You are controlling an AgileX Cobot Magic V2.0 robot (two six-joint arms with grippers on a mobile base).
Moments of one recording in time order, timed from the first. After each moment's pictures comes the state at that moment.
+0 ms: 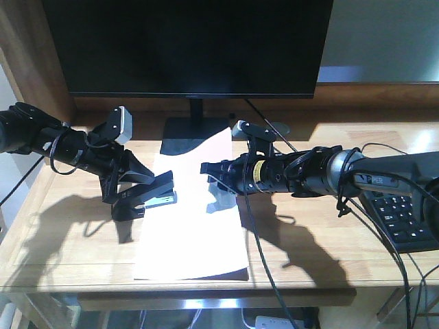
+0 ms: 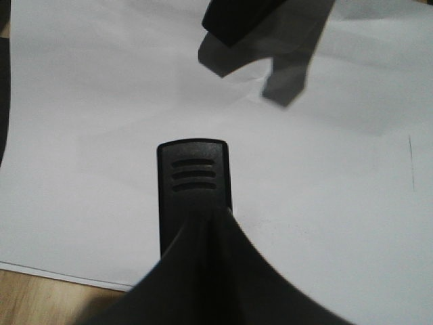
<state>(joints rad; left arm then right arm) -0.01 2.19 -1.54 -1.04 1.08 1.95 0.44 2.13 -1.28 -1.42 -0.32 1.93</state>
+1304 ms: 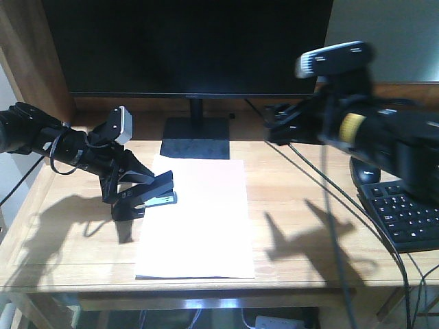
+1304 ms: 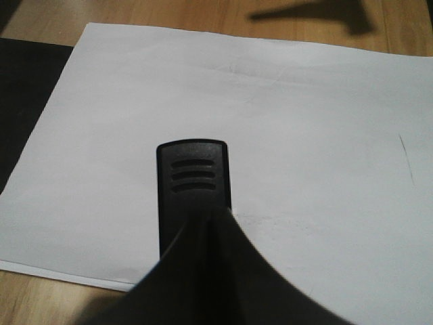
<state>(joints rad) -0.01 2.19 -1.54 -1.04 1.08 1.95 0.44 1.42 -0.96 -1.67 0.05 1.67</state>
